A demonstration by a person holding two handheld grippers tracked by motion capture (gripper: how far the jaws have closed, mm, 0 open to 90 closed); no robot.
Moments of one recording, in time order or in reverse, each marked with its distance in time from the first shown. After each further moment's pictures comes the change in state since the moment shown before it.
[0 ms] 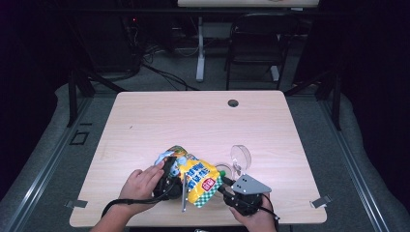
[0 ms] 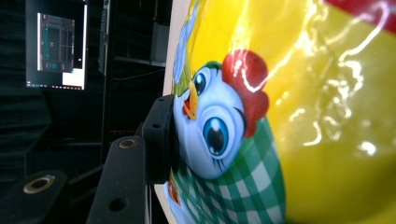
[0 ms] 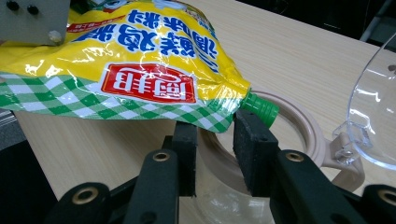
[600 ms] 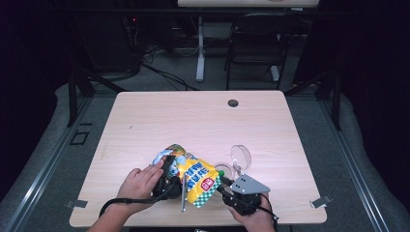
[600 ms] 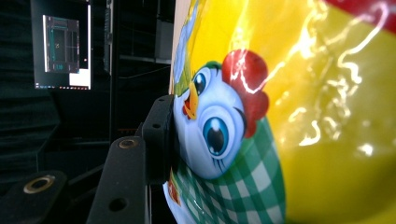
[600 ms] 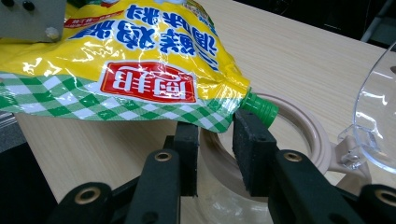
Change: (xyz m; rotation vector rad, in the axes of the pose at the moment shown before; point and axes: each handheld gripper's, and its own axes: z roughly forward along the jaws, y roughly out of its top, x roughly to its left) left arm 0.005 0.000 -0.003 0.020 0.015 0.040; right arm 0.002 0.001 0.003 -0.008 0.002 0.006
